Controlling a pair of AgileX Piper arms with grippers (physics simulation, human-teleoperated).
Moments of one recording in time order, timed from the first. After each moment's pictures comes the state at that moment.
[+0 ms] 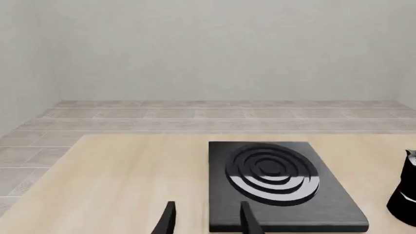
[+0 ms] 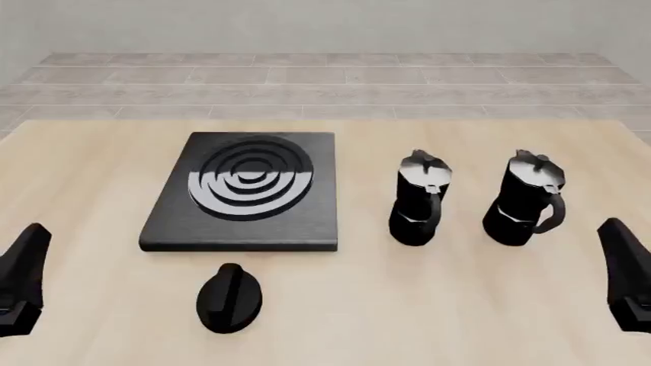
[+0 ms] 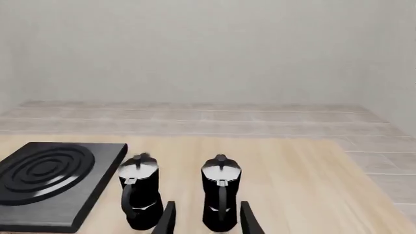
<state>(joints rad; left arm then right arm) 0.00 0.00 0.00 0.00 0.00 0.03 0.03 -0.01 -0.03 0.00</state>
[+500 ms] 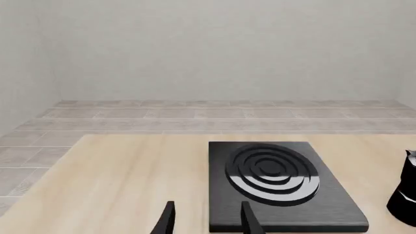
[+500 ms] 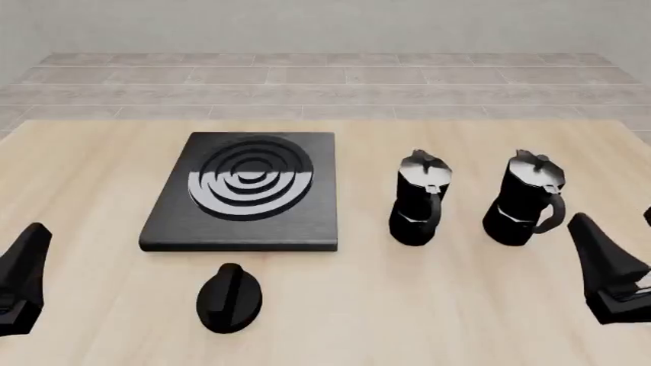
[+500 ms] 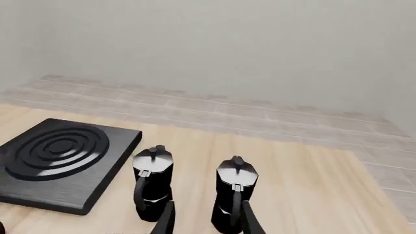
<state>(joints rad) 0.00 0.01 0.00 0.00 0.00 0.13 0.20 -0.03 -0.13 -0.08</state>
